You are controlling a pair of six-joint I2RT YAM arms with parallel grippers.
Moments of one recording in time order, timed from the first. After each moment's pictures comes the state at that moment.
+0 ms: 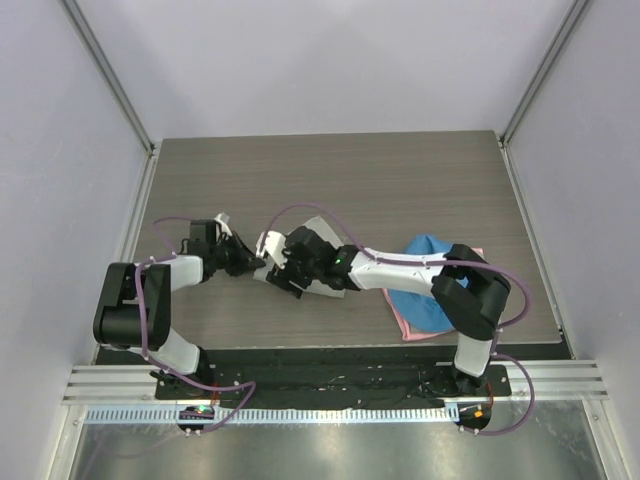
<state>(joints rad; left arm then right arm) -0.06 1.56 0.58 0.11 0.50 -0.66 0.99 1.79 1.19 -0.09 -0.06 -0.21</state>
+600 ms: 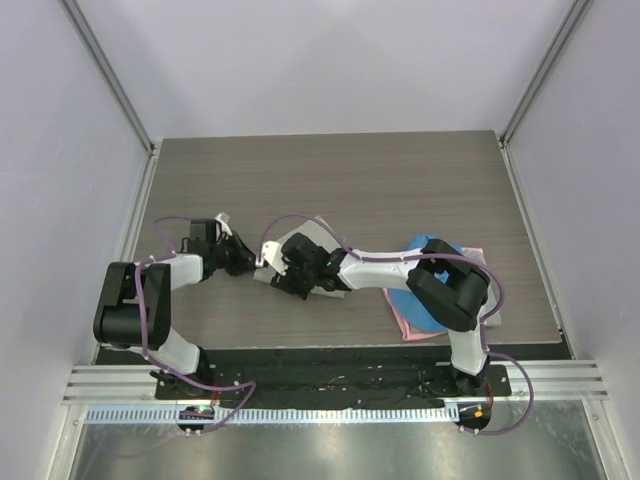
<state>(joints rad) -0.06 1.56 0.59 0.09 0.50 -0.66 1.01 1.93 1.20 -0.10 0.02 -0.32</state>
